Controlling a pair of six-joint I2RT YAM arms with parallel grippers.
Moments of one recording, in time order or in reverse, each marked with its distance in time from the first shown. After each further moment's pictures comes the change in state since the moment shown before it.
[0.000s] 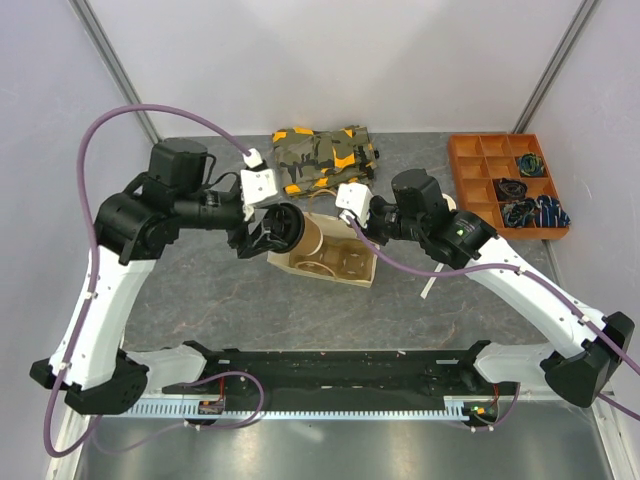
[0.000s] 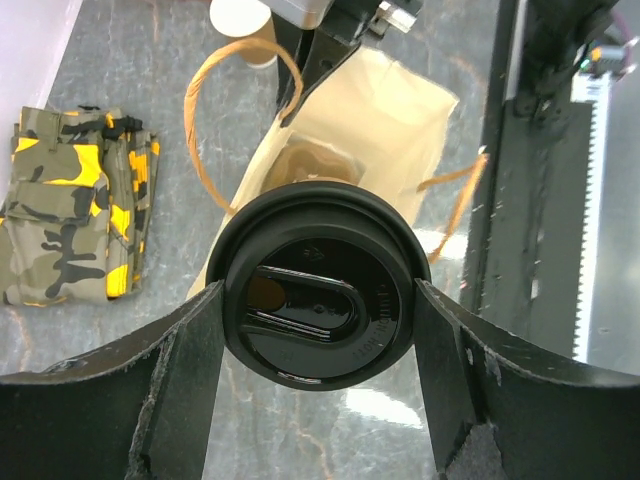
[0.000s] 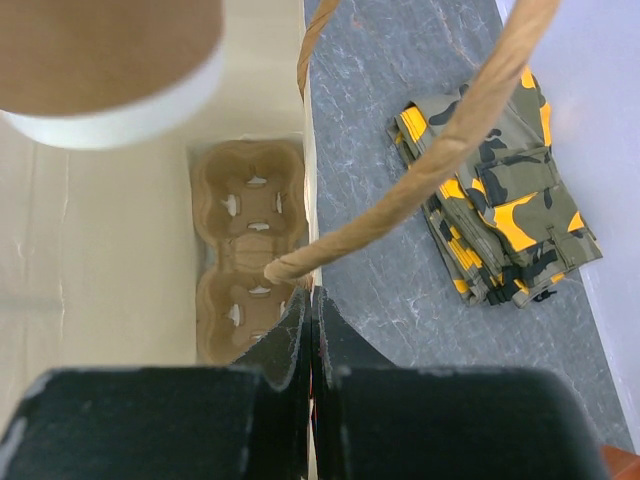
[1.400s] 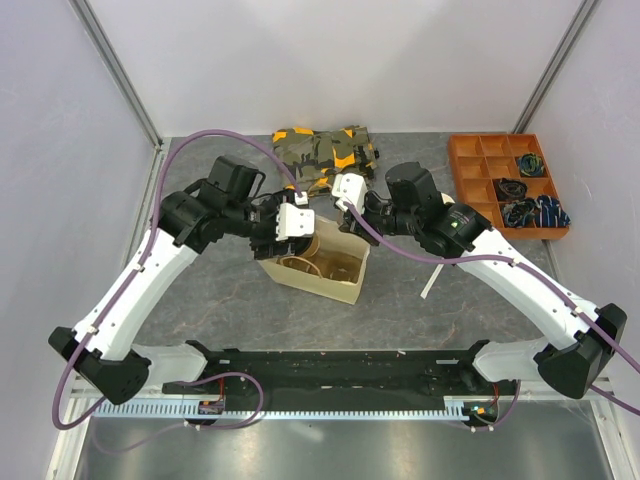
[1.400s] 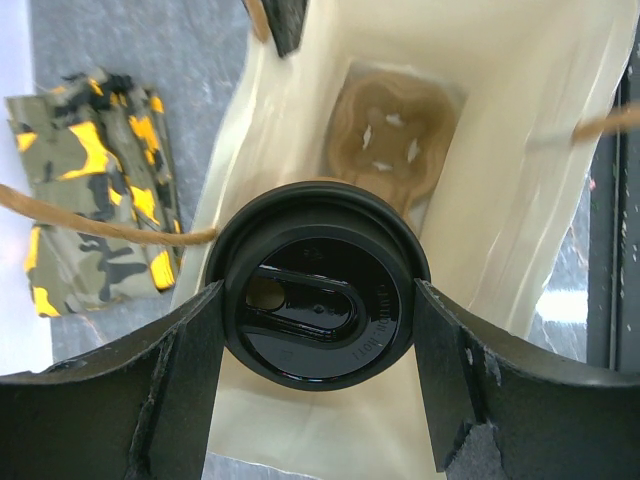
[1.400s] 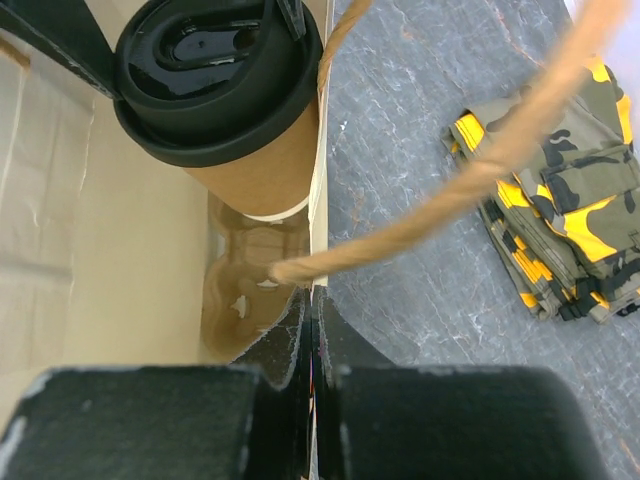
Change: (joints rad) left arm -0.092 0.051 -0.300 0.151 -0.186 0.356; right arm 0.000 0.054 0.065 -0.037 -0.082 0.137
